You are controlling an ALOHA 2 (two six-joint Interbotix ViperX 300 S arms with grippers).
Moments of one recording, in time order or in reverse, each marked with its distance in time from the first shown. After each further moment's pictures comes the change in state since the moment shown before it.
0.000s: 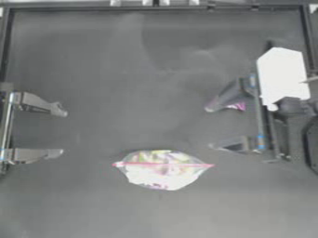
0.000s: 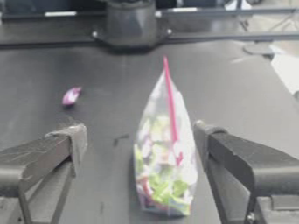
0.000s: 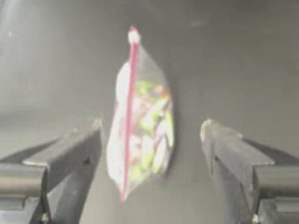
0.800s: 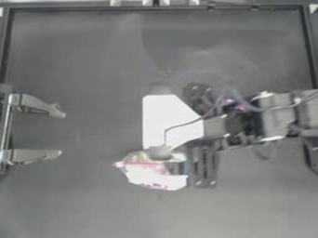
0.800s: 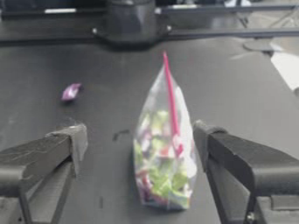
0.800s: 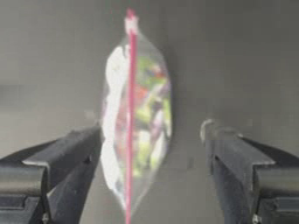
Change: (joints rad) left arm -0.002 -0.018 0.025 0.000 0.000 0.002; right arm 0.121 0.436 -0.456 -0.175 0.348 0.127
